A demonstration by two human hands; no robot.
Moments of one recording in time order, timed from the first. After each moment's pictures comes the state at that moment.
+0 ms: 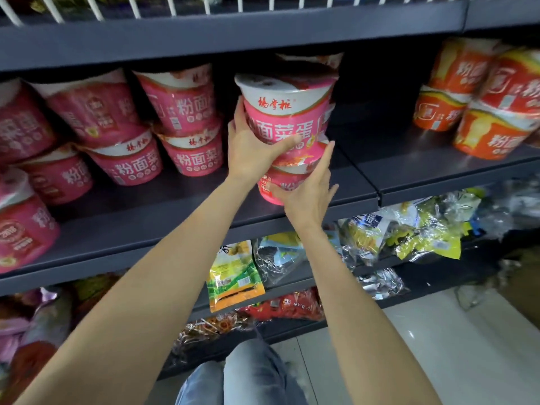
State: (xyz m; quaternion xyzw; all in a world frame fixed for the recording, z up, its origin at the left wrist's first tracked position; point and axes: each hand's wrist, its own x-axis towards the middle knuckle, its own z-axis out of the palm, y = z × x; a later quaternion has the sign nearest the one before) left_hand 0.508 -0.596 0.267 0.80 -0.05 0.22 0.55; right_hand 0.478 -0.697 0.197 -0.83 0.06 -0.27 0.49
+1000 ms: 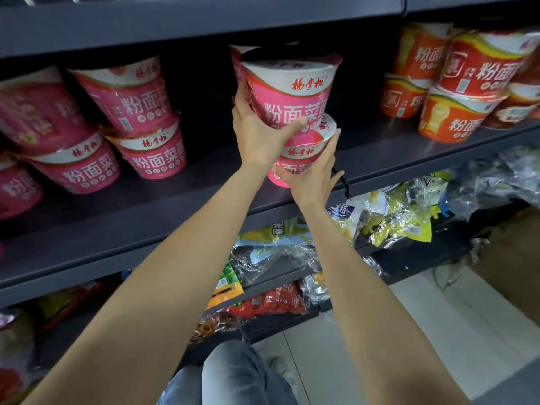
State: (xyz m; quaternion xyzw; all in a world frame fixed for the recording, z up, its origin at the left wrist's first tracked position) left_hand 0.527 -0.680 0.267 0.76 -0.07 0.24 0.60; right_hand 0.512 -0.771 0.188 -0.81 0.10 -0.29 0.50
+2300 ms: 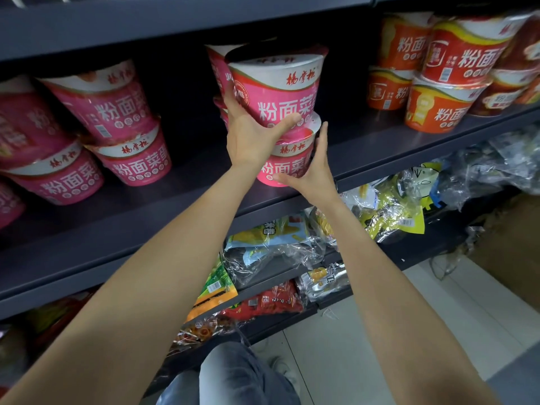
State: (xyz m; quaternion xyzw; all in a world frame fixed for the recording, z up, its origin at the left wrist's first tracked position) left_hand 0.535 -0.699 0.264 0.81 -0.06 0.22 0.54; right_hand 0.503 -0.821 0.191 -0.80 -0.02 -0.16 0.58
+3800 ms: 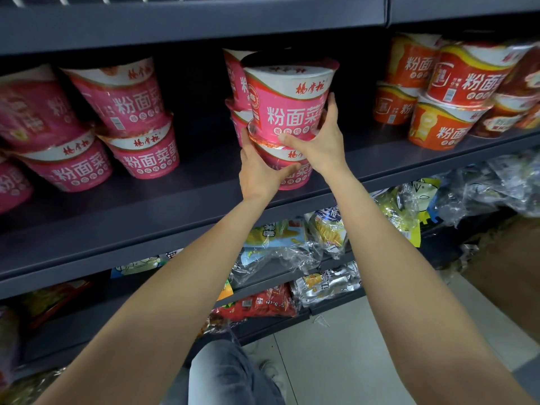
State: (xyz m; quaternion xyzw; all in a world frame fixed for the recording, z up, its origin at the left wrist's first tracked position) left_hand 0.510 -0.698 0.218 0.83 0.00 0.17 0.53; right_hand 0.528 -0.821 0.255 -0.82 -0.02 -0.21 0.54
